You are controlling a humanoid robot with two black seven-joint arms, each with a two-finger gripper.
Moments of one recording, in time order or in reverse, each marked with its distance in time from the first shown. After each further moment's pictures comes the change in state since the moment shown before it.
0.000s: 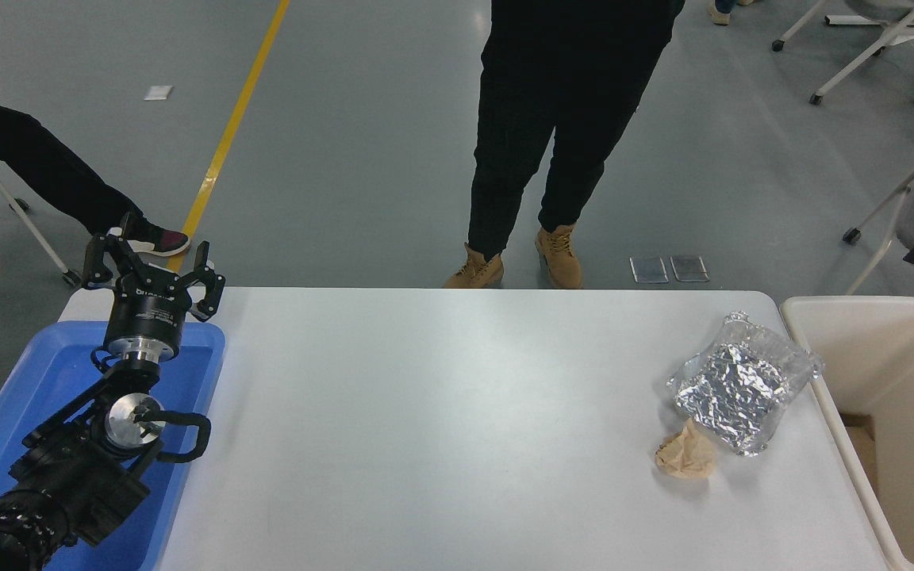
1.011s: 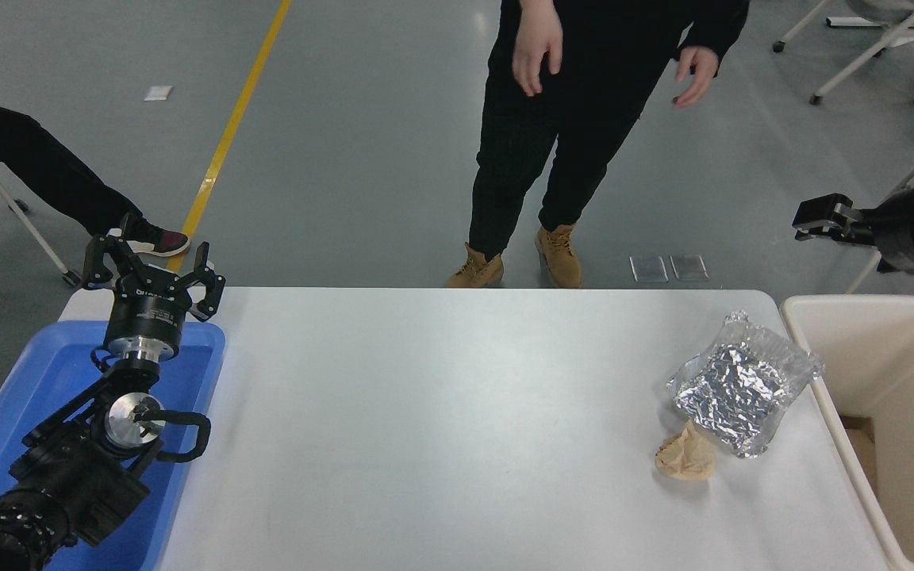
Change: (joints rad) left arm 0.000 0.000 0.000 0.001 0.000 0.000 0.000; right arm 0.797 0.057 -0.274 0.795 -0.124 0.215 -0.013
